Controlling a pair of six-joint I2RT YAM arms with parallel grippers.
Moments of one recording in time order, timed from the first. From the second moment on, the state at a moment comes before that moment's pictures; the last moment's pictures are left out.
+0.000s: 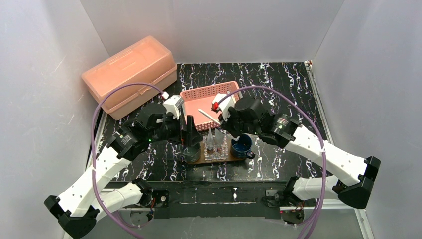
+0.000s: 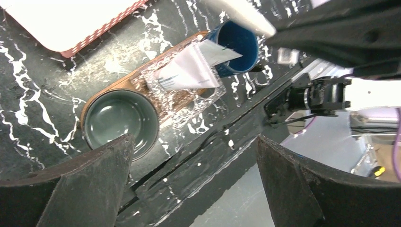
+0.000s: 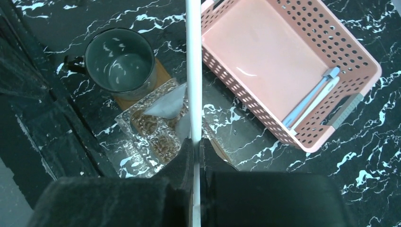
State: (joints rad) left arm -0.70 0.91 1.09 -0.81 0.18 -0.46; right arm 0.99 1.20 1.27 -0.65 0.02 -0.13
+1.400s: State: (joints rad) left arm -0.43 0.98 1.10 -0.66 0.79 -0.80; right arm 1.24 1.11 1.16 -0.56 0.07 -0.16
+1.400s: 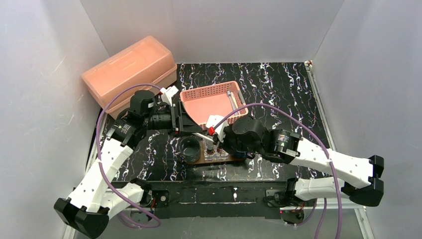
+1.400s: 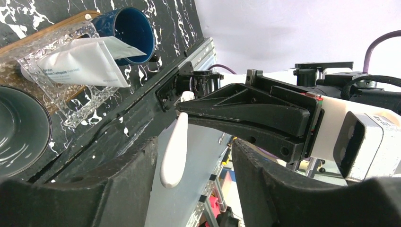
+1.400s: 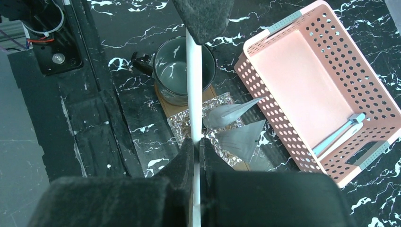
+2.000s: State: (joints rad) left arm -0.42 1.00 1.10 -0.72 0.85 -0.73; right arm 1.27 1.11 1.16 -0.56 0.11 -0.16
